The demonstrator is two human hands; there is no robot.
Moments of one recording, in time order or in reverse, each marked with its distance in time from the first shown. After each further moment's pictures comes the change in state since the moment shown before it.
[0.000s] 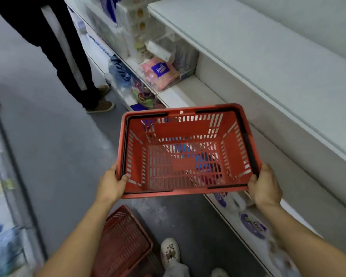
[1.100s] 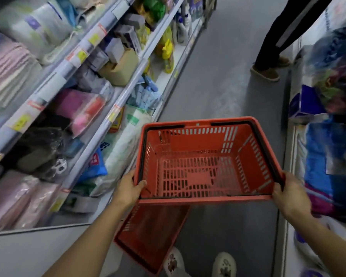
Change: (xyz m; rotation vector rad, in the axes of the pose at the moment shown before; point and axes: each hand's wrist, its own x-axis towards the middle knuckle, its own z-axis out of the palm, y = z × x) left_hand -0.392 -0.305 0.057 -0.396 0.579 -0.558; right_hand -0.194 0.013 0.112 -0.214 -0.556 -0.917
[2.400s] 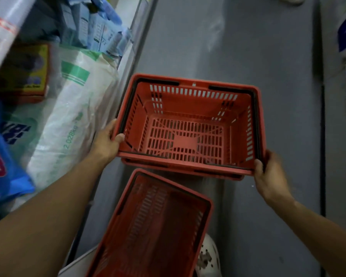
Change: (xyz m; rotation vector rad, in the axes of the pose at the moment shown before) left_hand 0.345 -0.167 0.134 -0.025 -0.017 0.093; right_hand 0.121 0.030 0.357 0.197 -0.072 0.130
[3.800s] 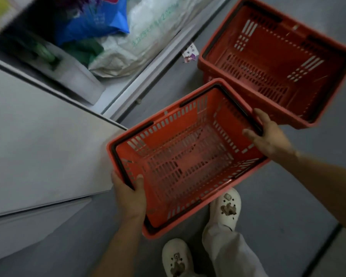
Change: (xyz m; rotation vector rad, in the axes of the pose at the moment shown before) left_hand -0.409 -0.234 0.080 -0.317 0.622 -0.718; right_hand -0.130 0.008 0.095 -0.389 -0.494 -0.388
